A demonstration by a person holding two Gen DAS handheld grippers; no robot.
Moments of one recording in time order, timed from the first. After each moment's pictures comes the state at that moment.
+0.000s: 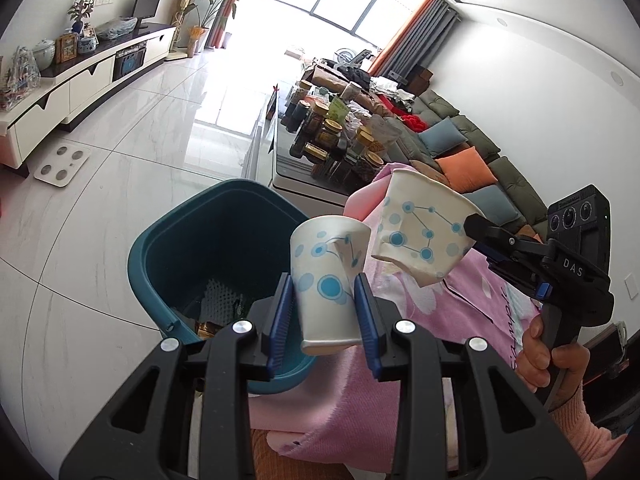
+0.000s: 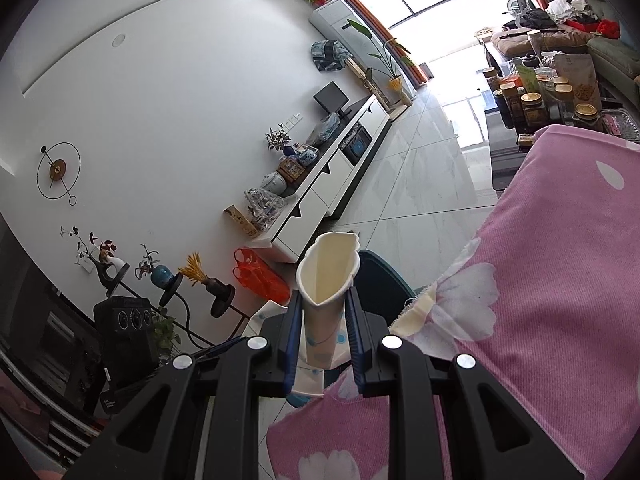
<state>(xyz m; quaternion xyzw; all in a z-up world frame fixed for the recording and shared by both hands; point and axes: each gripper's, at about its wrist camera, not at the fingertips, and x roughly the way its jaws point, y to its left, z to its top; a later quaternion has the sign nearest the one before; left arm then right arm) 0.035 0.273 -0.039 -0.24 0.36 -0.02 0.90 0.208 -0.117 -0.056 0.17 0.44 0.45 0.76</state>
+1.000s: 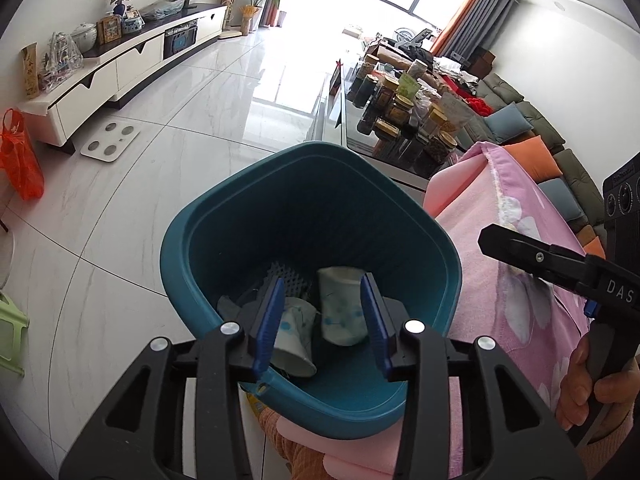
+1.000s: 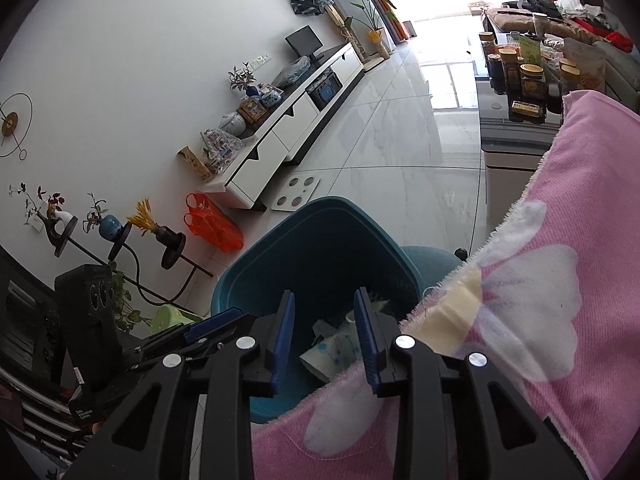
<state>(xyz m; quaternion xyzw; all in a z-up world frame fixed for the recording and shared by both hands) 0.090 0.289 -0.100 -0.22 0.42 0.08 0.88 0.207 -0.033 -0.098 0.07 0.51 0.41 0.75</state>
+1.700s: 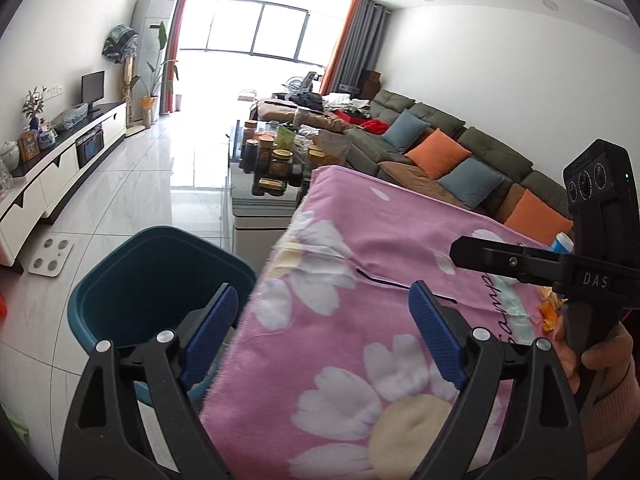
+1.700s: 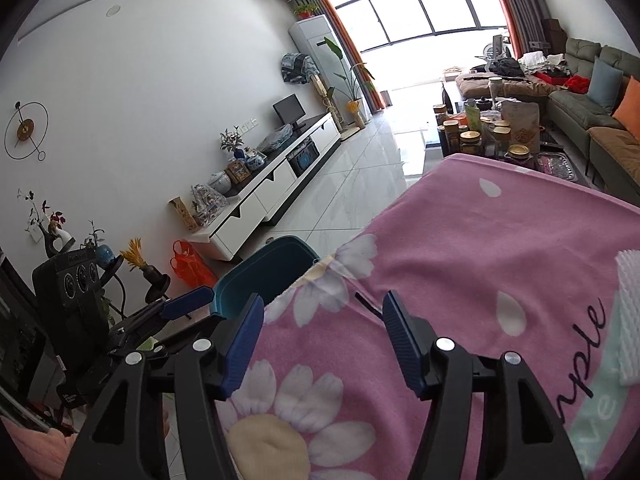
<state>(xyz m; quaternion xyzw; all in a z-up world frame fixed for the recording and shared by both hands) 0.046 0.135 -0.016 -0.10 0.29 -0.08 0.95 0.144 -0.210 -0.025 0.09 0.40 0.36 0.84</state>
